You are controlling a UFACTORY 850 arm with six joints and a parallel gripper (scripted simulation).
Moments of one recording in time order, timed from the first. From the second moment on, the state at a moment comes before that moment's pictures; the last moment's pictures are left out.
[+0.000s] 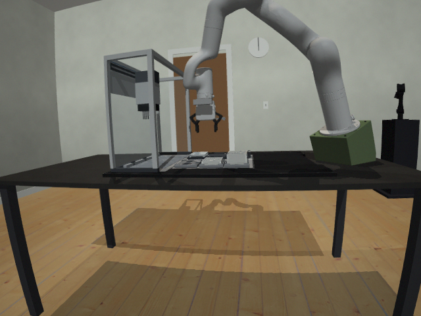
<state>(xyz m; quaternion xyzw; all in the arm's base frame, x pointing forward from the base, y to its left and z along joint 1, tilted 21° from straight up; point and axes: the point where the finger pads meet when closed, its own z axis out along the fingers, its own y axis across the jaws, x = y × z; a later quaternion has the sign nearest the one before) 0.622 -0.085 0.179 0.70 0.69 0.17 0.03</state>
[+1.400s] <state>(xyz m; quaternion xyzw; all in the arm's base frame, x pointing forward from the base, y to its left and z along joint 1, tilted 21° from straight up) 0.495 0.051 0.186 0.70 0.69 0.17 0.03</state>
